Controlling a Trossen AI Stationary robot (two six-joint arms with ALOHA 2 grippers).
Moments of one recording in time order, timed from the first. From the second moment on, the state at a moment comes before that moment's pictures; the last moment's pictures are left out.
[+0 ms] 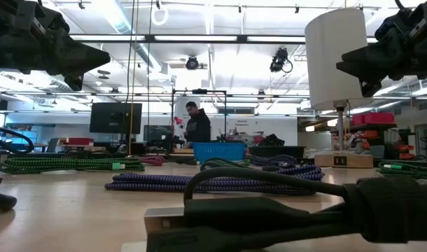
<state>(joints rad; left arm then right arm) -0.04 0.01 0.01 0.09 -0.24 -0.20 -0.01 0.09 0.05 0.04 0.06 0.24</state>
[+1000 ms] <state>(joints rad) -0.04 0.01 0.01 0.09 -0.24 -0.20 -0.01 0.09 0.05 0.22 0.14 0.20</state>
